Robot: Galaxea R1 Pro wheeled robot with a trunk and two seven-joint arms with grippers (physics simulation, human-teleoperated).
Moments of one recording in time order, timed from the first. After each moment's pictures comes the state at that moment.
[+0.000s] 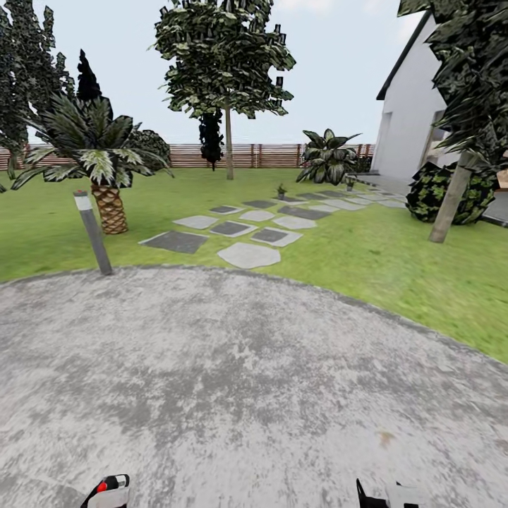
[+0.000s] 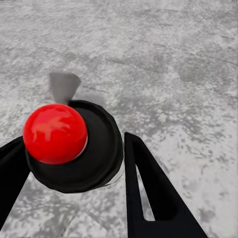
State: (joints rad) left arm -0.23 0.12 0.09 -0.27 0.08 -0.70 -0.01; right arm -0.33 -0.09 -0.20 -0.12 0.12 -0.65 0.00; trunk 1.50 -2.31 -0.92
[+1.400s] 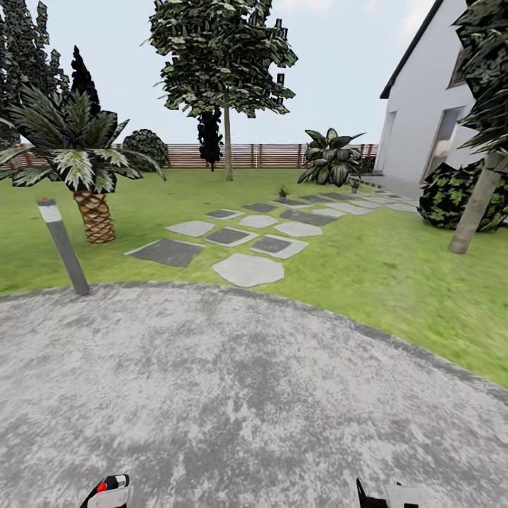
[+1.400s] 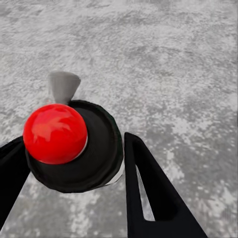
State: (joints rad) left arm -0.23 0.12 0.09 -0.27 0.08 -0.70 -0.01; right arm -0.33 -0.09 -0.20 -0.12 0.12 -0.66 0.00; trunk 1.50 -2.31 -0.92
